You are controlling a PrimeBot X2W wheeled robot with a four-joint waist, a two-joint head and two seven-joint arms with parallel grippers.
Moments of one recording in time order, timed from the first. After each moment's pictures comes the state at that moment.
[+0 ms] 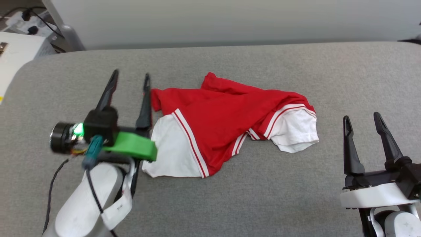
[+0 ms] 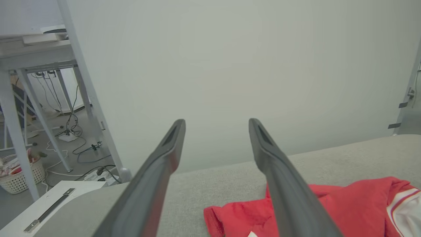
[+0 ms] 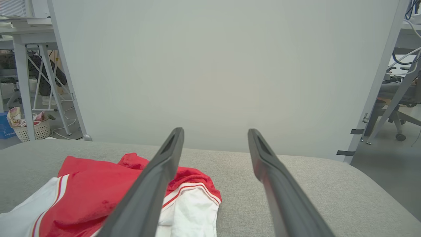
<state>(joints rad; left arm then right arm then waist) -0.45 0.40 -0.51 0.09 -0.42 0.29 -0.26 -0.01 -0.05 -0.04 -0.15 0.07 0.13 -0.25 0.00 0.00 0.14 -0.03</state>
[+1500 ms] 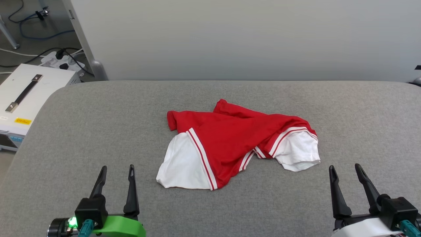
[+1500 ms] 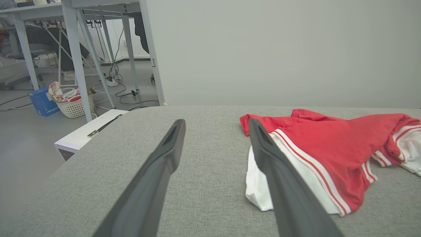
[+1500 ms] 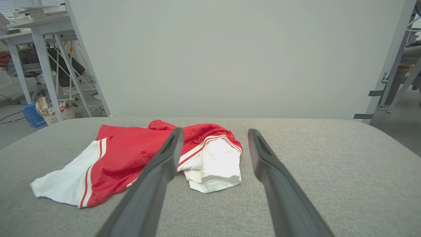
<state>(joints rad) 0.09 0.12 -0.06 0.06 -0.13 0.02 -0.26 0.15 -0.05 -0.01 -0.02 0.14 0.13 -0.25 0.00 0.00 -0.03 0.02</state>
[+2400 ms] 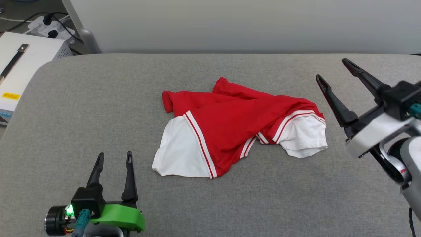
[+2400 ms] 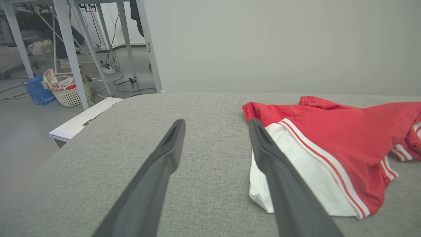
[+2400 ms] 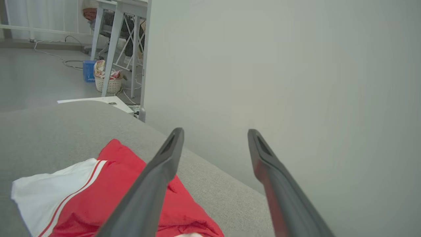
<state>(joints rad) 0.04 0.07 0.01 0.05 -0.08 -0.02 -0.26 -0.45 -0.53 0.41 0.04 0.40 0.13 -0.13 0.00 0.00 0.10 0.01</state>
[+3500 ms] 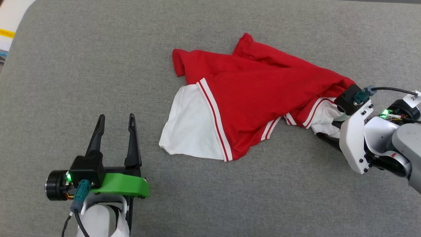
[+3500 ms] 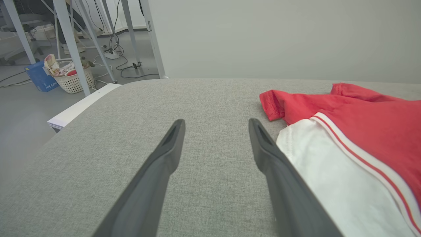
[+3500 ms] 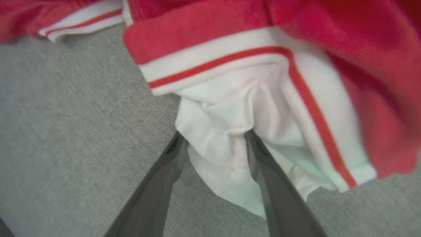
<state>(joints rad) -0.12 0.05 0.00 0.03 -0.07 -0.03 -0.26 -0.84 -0.73 1.13 0.35 0.93 0.13 0.44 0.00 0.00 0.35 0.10</state>
